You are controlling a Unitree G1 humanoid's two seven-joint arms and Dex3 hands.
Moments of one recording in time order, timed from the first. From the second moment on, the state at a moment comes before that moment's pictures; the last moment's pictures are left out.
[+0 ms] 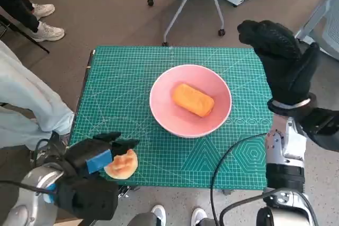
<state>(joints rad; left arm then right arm) 0.06 0.76 -0.15 -0.48 0.61 0.19 -0.68 -0.69 -0.17 -0.22 0.46 0.45 -0.52 0.65</state>
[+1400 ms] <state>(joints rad) 0.04 0.78 -0.03 -0.44 0.58 -0.08 -0.55 -0.69 -0.18 -0.24 0.48 0.45 -0.54 0.65</state>
